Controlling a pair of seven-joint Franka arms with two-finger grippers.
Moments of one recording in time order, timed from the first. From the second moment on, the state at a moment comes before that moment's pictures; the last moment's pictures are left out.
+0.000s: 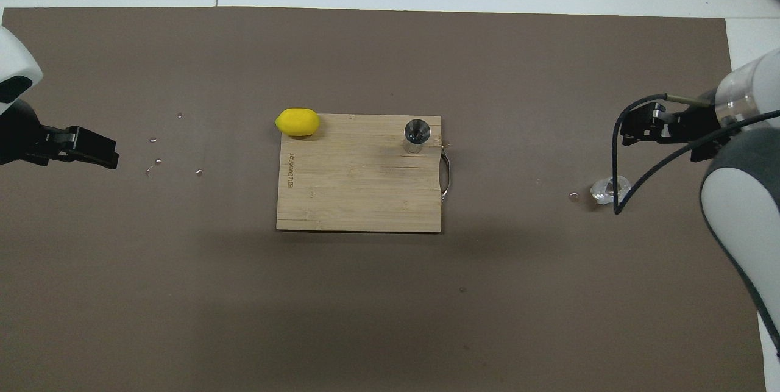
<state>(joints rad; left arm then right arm) 0.02 0.01 -0.09 -1.60 -0.01 1.54 0.04 -0.01 -0.01 0.08 -1.61 -0.06 1.57 0.29</state>
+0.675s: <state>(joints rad) 0.02 0.01 -0.09 -1.60 -0.01 1.54 0.04 -0.01 -0.01 0.08 -1.63 -0.02 1.56 0.15</state>
